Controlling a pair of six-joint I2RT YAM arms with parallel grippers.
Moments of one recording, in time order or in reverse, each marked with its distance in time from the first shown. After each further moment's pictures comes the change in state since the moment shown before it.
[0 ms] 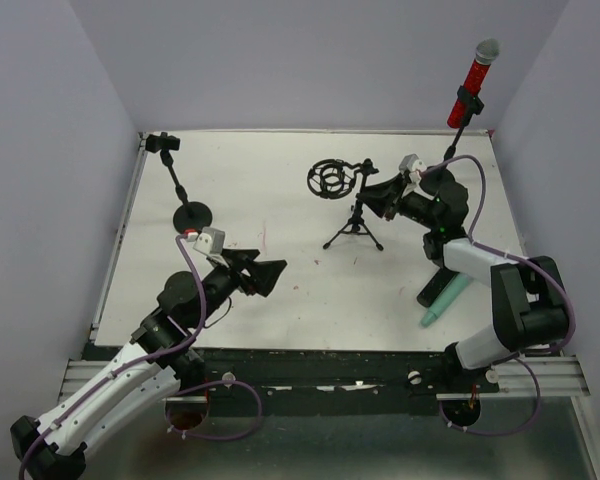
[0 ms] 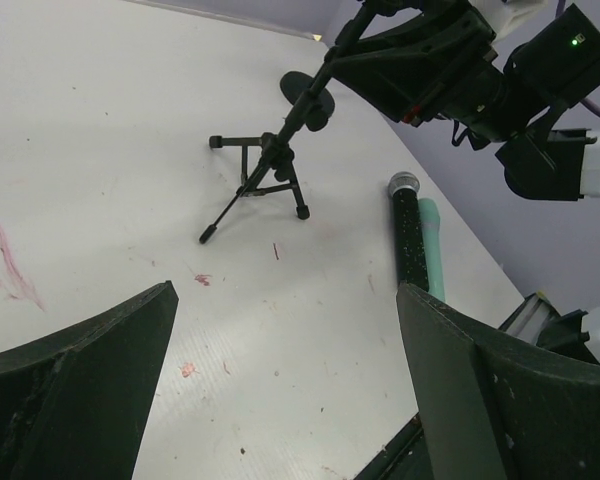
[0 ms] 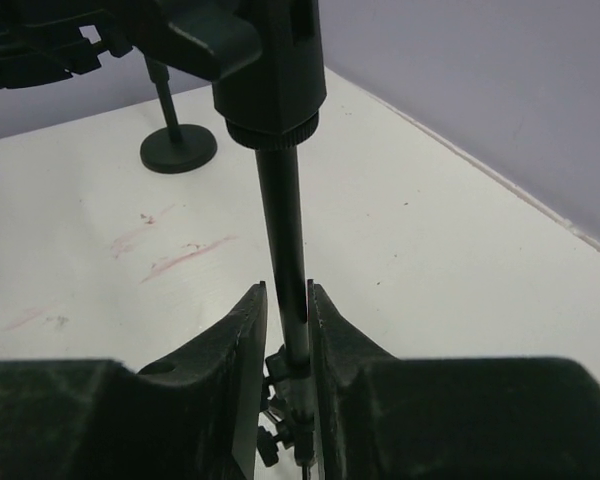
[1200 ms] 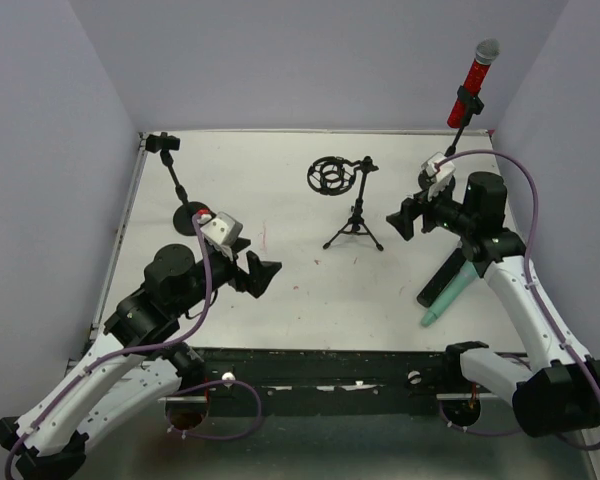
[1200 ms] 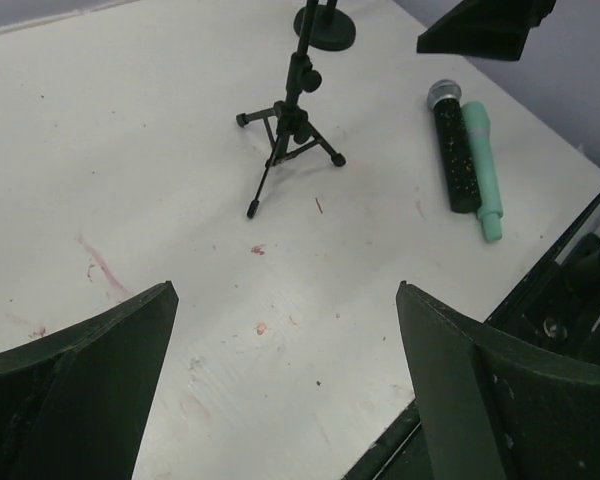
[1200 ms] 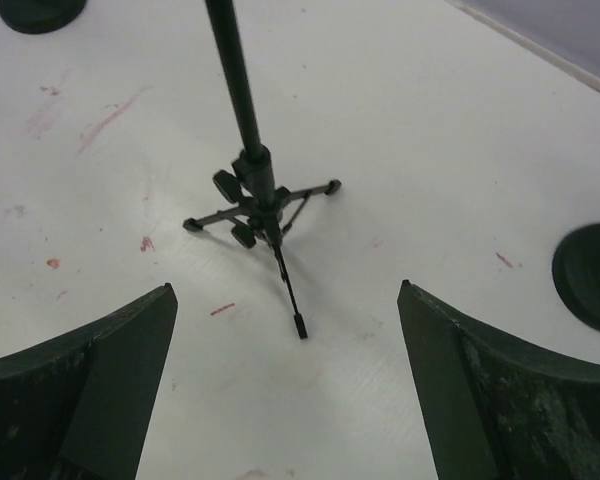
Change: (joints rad) left arm 0.000 0.139 0.419 -0.431 0.104 0.314; right arm -0.074 -0.445 0.166 -1.095 0.248 -0.291
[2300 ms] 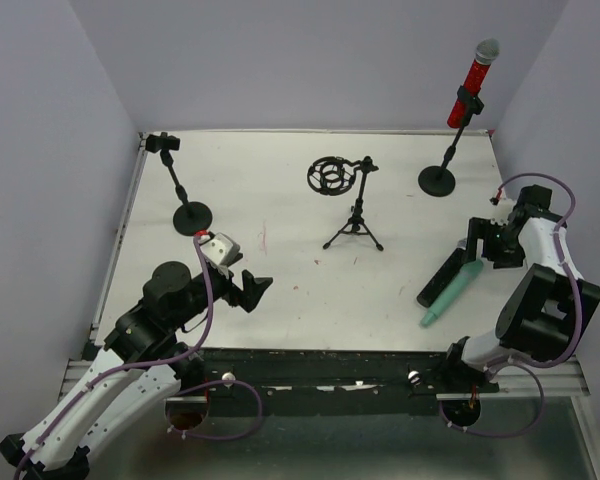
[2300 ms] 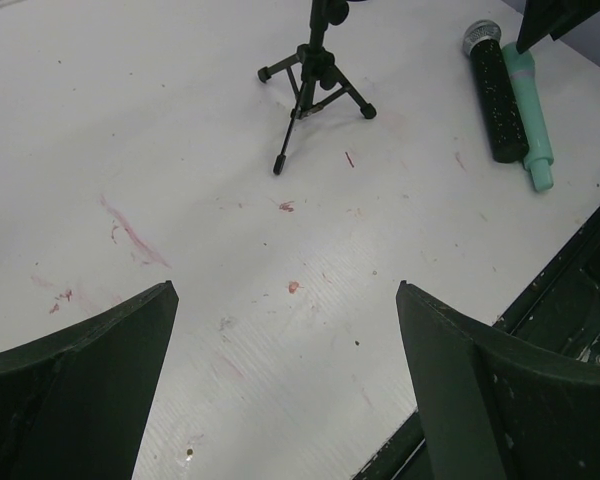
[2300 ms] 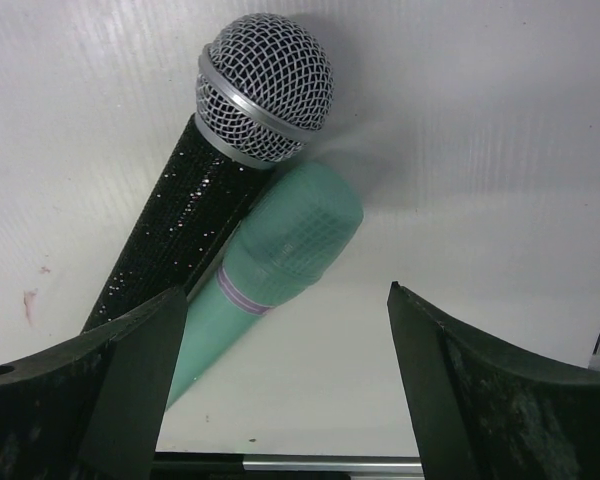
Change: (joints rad) left arm 0.040 -0.160 -0.177 -0.036 0.036 0.108; right arm -0.563 0.385 0.147 -0.632 0.402 -0.029
